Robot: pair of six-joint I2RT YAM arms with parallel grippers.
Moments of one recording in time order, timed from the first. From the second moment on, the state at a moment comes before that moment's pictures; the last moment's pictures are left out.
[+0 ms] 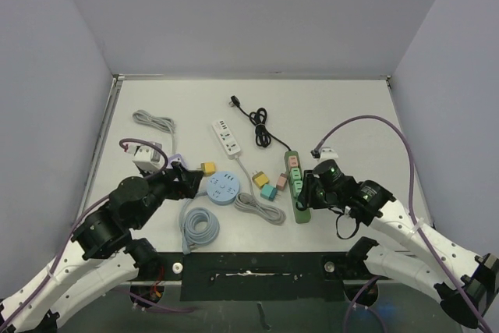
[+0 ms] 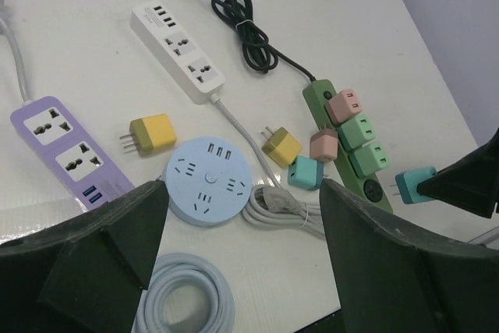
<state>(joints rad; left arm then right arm) -0.83 0.51 0.72 -0.49 -0.38 -0.57 0.75 0.87 0.76 -0.79 0.14 0.59</state>
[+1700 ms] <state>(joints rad) -0.83 0.39 0.60 -0.53 -0.28 -0.56 0.75 1.03 0.66 -0.67 0.21 0.64</state>
